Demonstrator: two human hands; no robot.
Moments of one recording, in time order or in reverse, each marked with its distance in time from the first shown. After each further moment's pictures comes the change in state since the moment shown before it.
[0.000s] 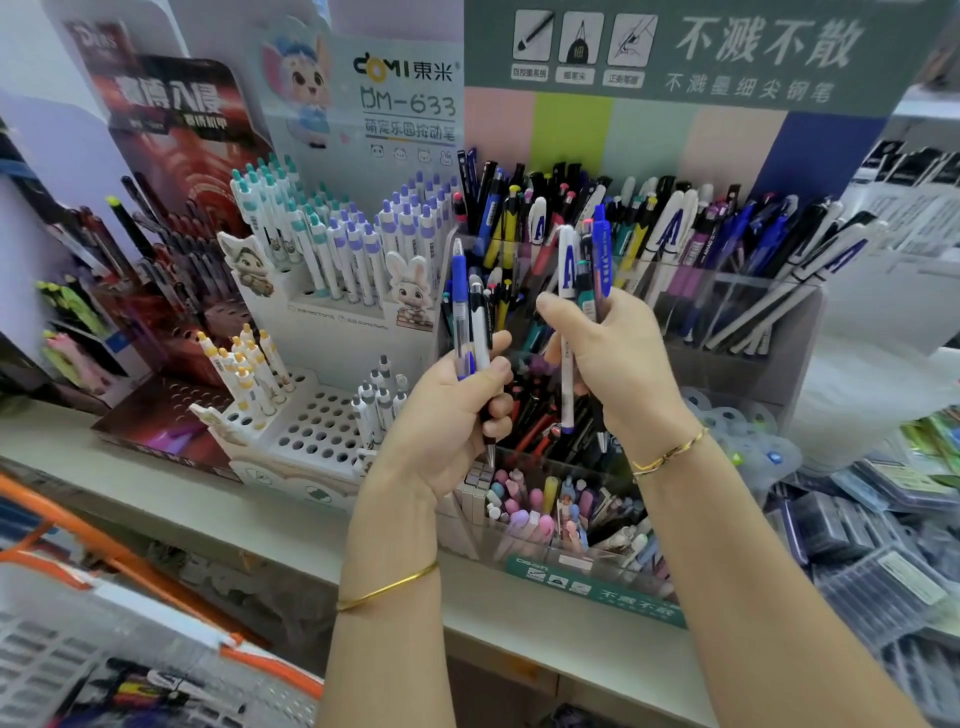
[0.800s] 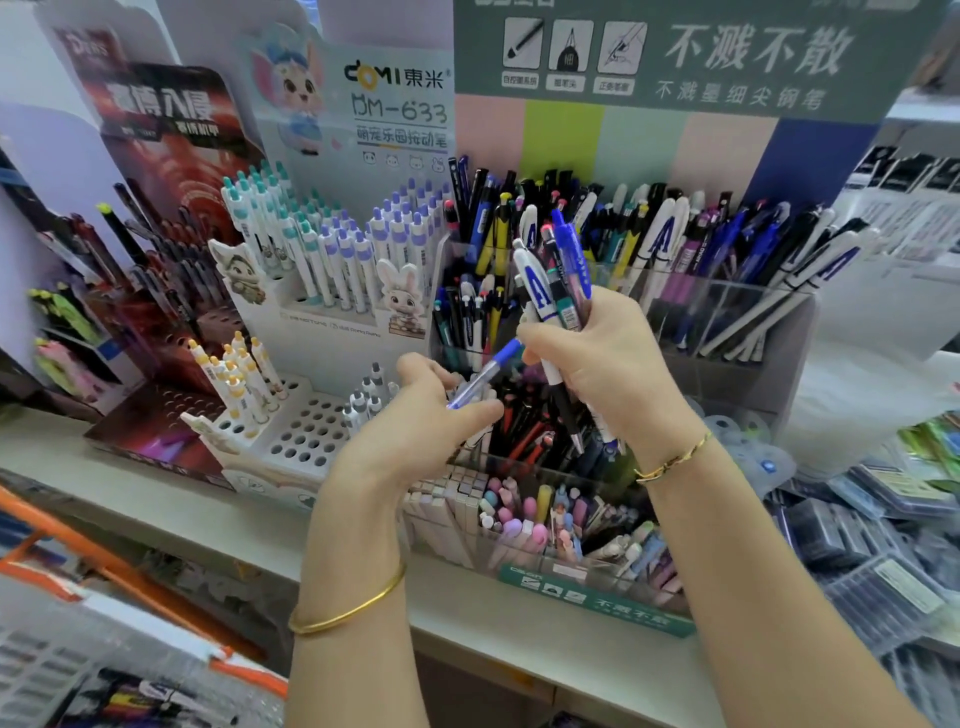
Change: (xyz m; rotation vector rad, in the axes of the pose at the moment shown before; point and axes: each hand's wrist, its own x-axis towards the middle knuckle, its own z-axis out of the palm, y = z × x) left_hand -0.003 0.016 -0.015 0.834 0.121 -0.143; right_hand 0.003 -0.008 -0.007 -0.119 -0.142 -0.119
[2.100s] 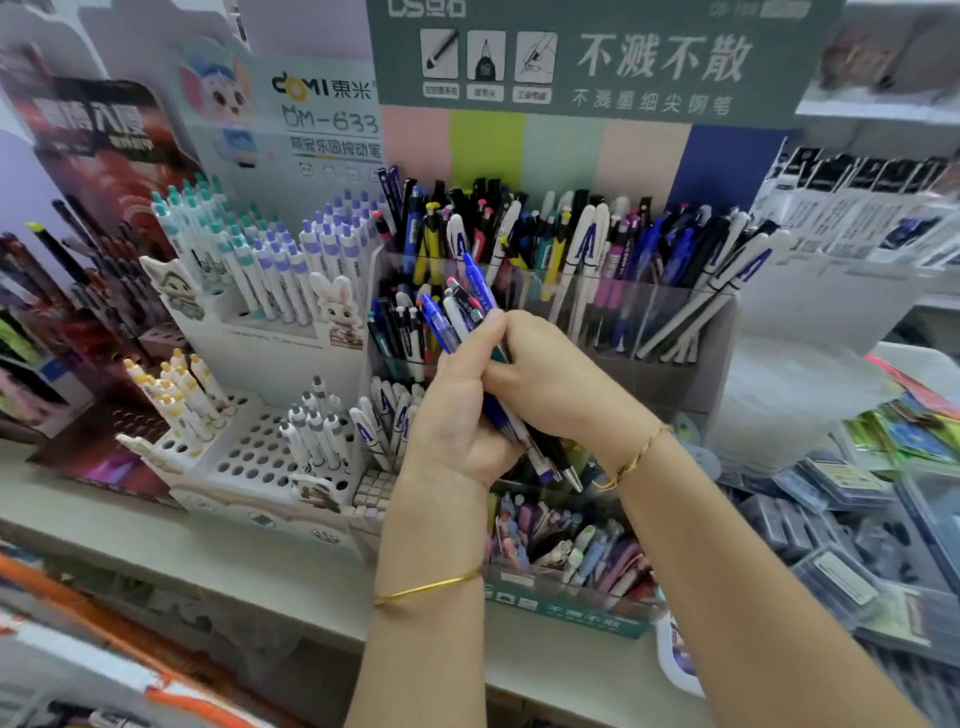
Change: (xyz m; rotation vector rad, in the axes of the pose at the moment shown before) left_hand 0.002 0.068 0.091 -1.257 -0.009 -0.114; right_hand 0.007 0.010 -0.021 -0.303 -0.293 -0.043
